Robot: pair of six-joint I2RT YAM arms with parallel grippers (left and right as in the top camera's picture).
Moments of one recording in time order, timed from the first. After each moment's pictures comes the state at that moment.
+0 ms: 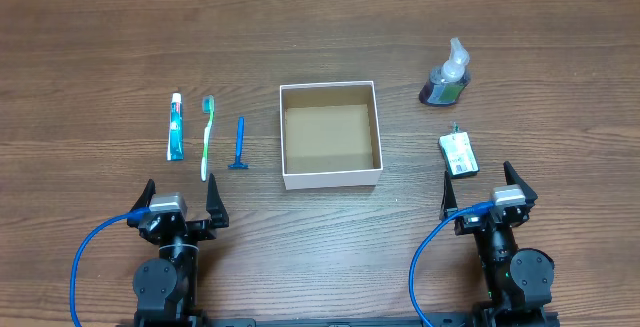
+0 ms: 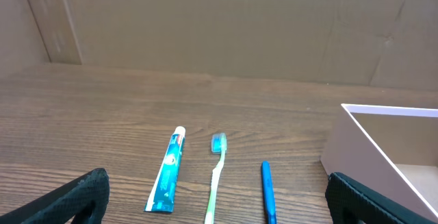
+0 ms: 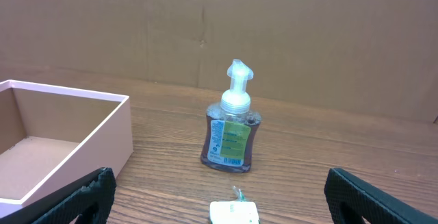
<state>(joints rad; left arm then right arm) -0.04 0.01 0.01 -0.07 -0.11 -0.08 0.09 0.01 0.02 -0.03 -0.02 -0.11</state>
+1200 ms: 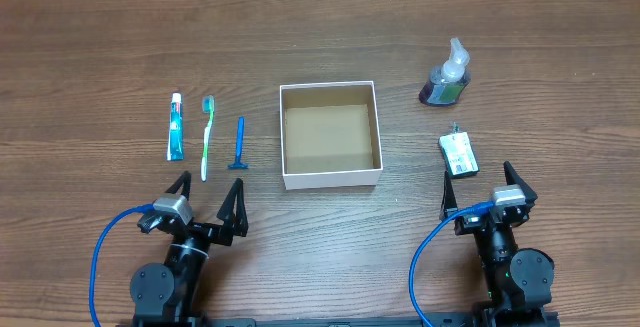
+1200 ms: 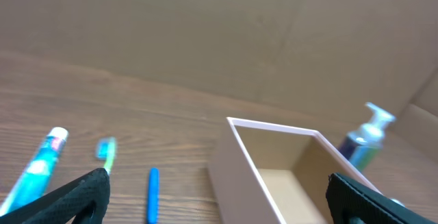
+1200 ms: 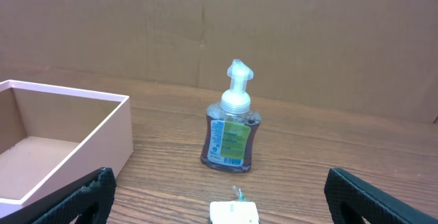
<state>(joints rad) -0.04 0.01 0.02 -0.01 0.22 -0.37 0.09 0.01 0.02 -0.03 -0.02 -0.12</state>
